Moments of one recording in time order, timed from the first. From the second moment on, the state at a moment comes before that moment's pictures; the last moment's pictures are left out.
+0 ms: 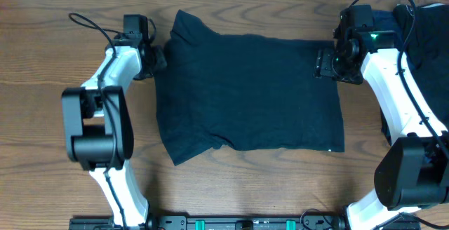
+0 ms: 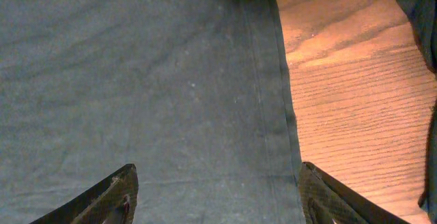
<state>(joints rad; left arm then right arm) 0.02 2.04 1.44 -0.56 0.02 -0.36 0.07 1.78 1.47 -0.98 0.00 0.27</state>
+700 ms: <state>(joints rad) -0.15 1.60 1.36 -1.29 0.16 -0.43 0.08 1.78 1.47 -1.00 -0.05 0.26</state>
